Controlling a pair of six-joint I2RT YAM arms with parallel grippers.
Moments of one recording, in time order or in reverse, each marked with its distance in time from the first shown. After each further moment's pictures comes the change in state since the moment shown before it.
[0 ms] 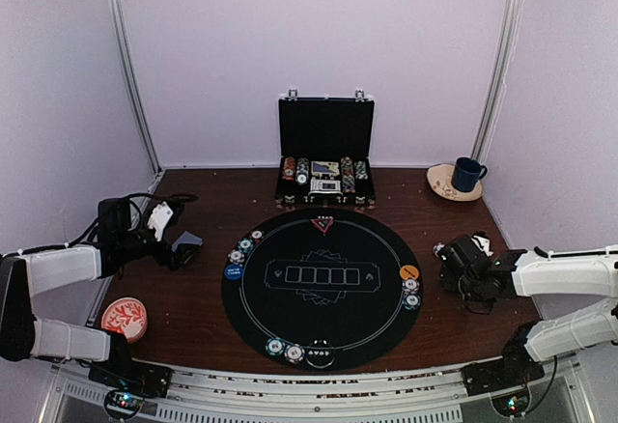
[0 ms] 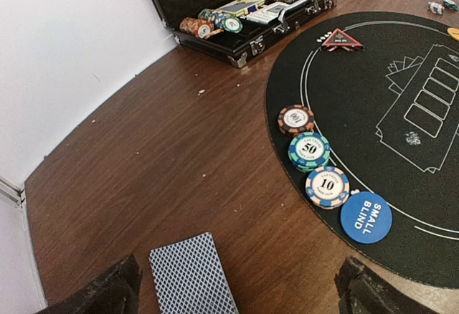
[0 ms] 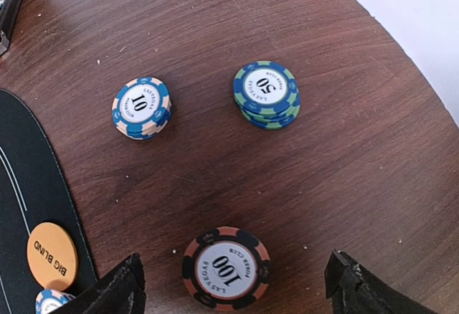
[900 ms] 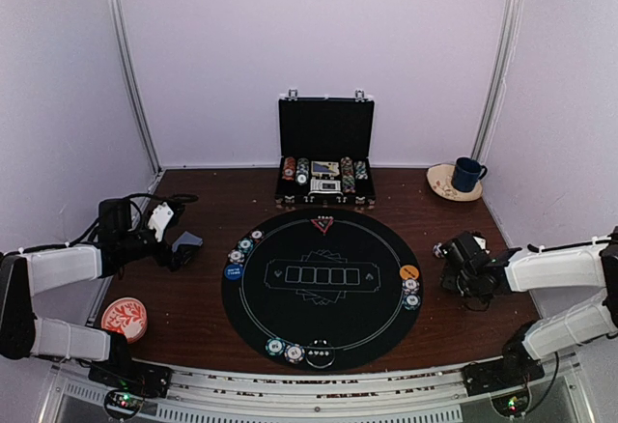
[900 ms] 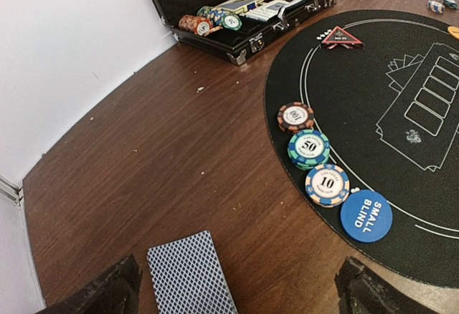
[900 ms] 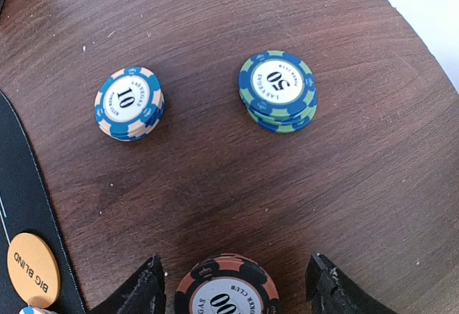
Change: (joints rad) left arm 0.000 0.009 0.000 0.000 -0.001 0.000; right arm -0.093 0.099 -0.009 0.133 -0.084 -0.115
